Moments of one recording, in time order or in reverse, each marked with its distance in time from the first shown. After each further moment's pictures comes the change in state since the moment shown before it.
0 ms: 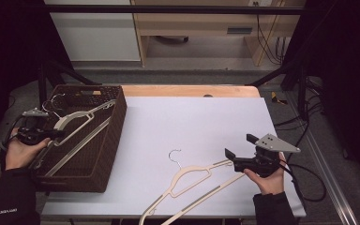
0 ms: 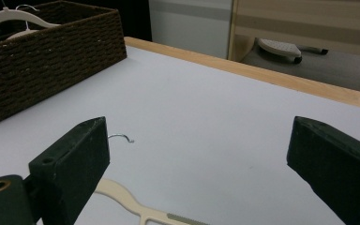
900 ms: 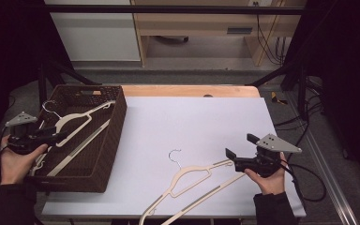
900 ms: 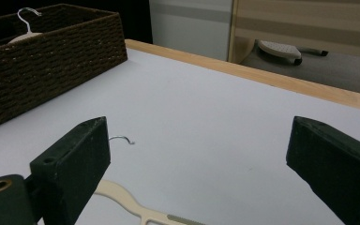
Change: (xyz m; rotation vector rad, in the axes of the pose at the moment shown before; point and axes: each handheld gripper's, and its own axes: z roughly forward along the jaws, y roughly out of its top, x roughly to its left) left arm -0.039 -0.010 -0.041 -0.250 -0.021 -0.018; right arm -0.001 0.001 -0.003 -0.006 0.005 0.001
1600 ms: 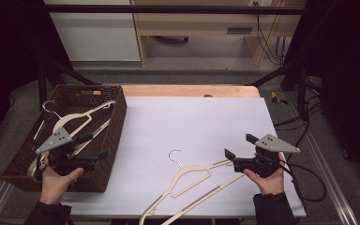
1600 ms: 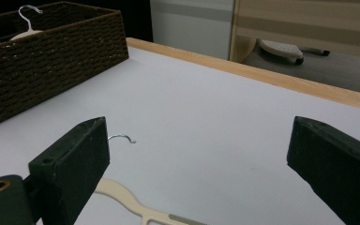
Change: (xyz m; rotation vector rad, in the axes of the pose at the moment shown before) left arm -0.126 -0.004 0.005 -0.214 -0.280 0.108; right arm 0.001 -0.001 0.002 0.005 0.003 -0.006
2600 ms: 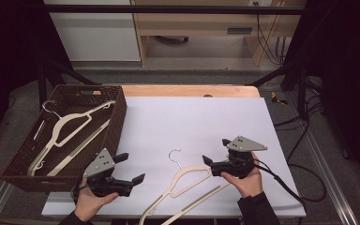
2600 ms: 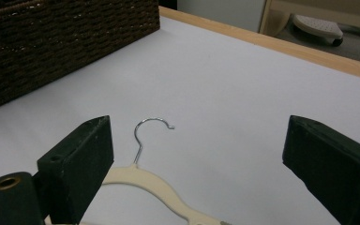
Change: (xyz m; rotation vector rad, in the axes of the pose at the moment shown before) left arm -0.077 -0.032 0.049 0.077 -0.126 0.093; right arm 0.043 -0.003 0.044 0.114 0.083 -0.039
